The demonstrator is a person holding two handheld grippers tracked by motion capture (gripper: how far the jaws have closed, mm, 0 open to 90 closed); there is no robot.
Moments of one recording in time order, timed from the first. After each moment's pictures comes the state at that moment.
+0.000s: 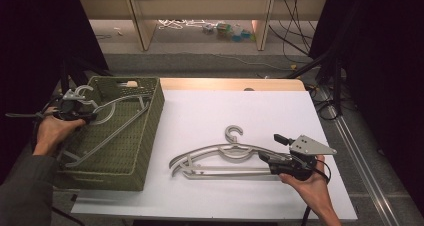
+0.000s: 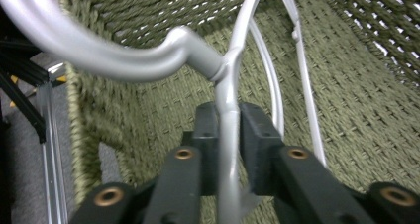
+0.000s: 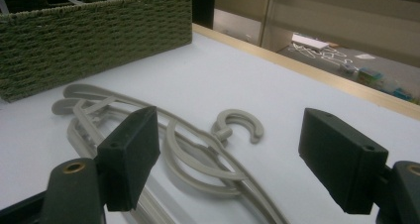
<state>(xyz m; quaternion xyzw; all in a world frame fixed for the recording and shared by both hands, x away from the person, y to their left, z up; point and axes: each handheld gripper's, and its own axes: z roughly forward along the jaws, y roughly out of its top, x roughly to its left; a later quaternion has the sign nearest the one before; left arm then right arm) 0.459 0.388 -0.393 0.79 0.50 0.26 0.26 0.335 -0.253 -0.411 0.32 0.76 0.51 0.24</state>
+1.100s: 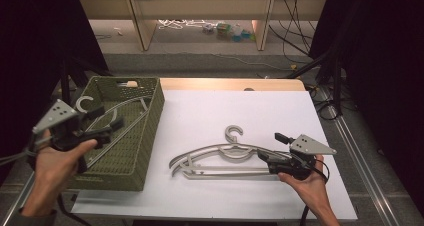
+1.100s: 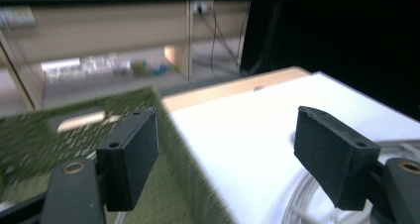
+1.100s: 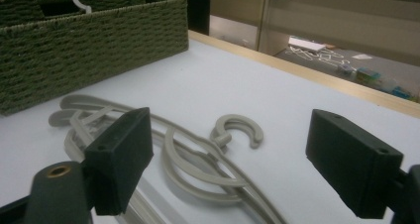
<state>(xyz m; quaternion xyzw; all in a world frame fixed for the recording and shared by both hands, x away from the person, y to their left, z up) 0.322 0.264 -0.315 0.68 0.41 0.27 0.55 0.337 -0.252 -0.414 0.33 0.74 0.53 0.25</state>
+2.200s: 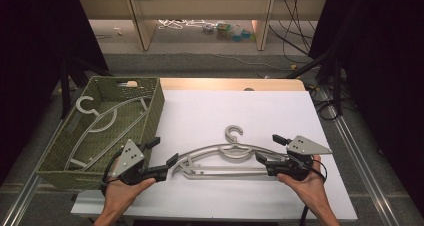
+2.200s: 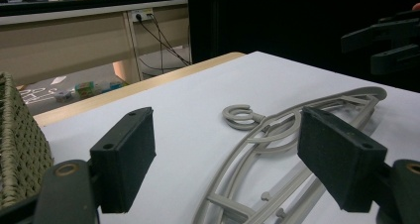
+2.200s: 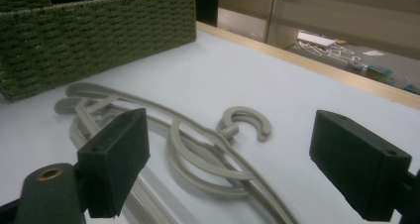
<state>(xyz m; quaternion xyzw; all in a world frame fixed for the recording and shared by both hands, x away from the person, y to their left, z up) 0.306 0.176 -0.414 0.71 0.32 0.26 0.58 0.341 -0.250 -0.421 0.32 0.76 0.52 0.23</state>
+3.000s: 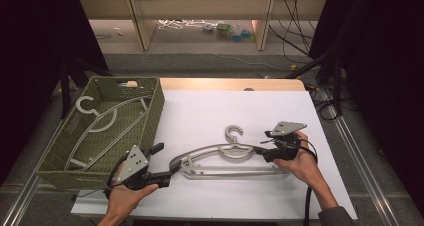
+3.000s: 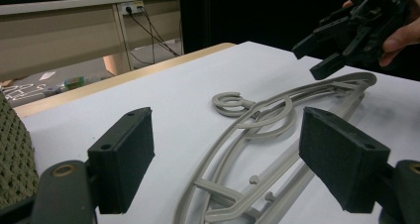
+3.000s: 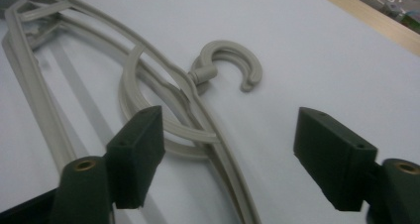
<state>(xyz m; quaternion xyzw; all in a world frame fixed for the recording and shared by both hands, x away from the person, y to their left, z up) 0.305 0.172 -0.427 0.72 0.30 0.25 0.57 0.404 -0.245 -0.433 0.28 0.86 0.38 0.18</state>
